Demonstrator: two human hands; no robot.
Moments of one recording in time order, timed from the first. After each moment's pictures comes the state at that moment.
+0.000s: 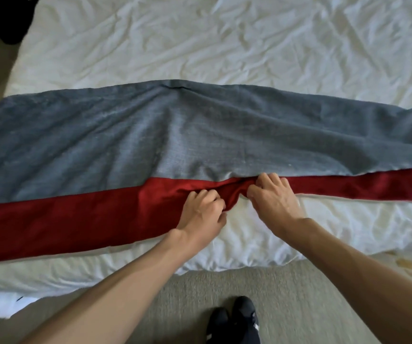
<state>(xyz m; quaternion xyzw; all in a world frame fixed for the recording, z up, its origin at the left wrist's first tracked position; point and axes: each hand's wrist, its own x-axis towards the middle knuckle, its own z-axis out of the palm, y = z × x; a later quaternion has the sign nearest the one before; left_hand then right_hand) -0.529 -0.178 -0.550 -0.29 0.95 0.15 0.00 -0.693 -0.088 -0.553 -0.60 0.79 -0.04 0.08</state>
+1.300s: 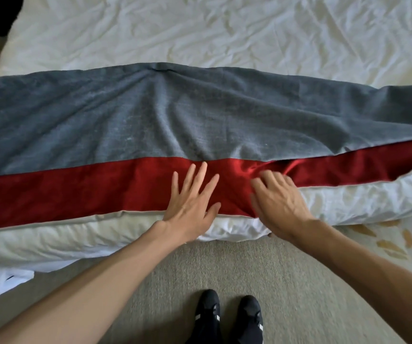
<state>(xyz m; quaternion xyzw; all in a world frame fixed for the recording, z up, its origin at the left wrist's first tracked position) -0.504 -0.129 -0.562 -0.28 0.95 0.12 0.06 -0.683 -0.002 -0.536 -0.62 0.78 -0.04 0.03</state>
